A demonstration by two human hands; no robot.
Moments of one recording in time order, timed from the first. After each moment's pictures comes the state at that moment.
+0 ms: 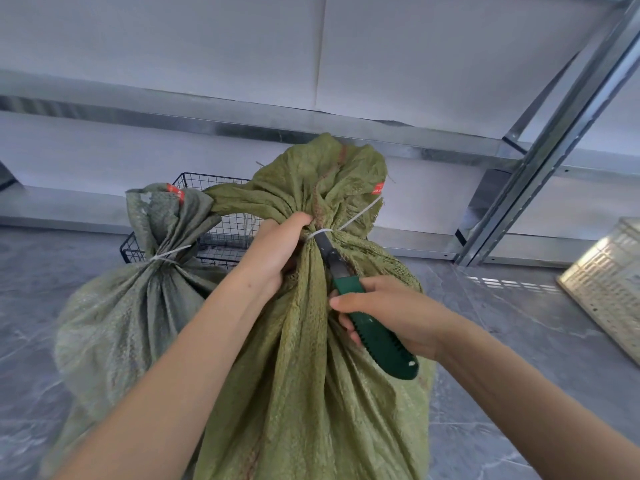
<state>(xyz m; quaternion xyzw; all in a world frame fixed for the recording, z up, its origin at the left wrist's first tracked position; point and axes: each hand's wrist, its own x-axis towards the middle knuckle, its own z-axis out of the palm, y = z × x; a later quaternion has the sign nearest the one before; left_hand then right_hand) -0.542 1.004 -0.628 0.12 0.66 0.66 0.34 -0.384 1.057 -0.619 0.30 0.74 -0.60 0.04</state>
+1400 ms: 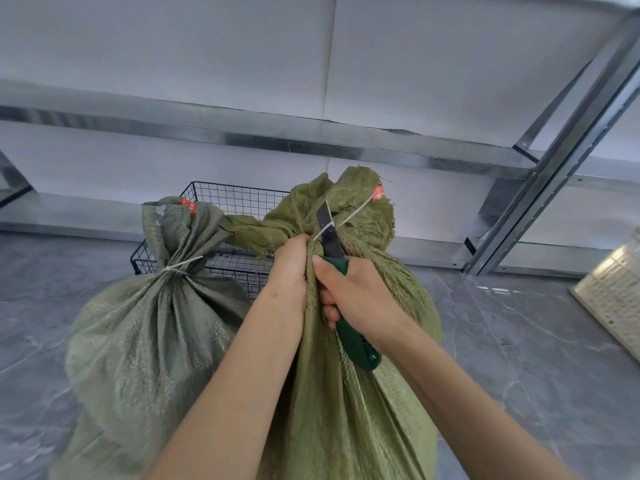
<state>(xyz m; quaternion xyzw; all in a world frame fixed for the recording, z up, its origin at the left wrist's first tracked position) -0.548 1.026 -0.639 0.01 0.61 0.68 0.41 -0.435 1.042 -0.625 0.26 0.72 -0.62 -0.17</state>
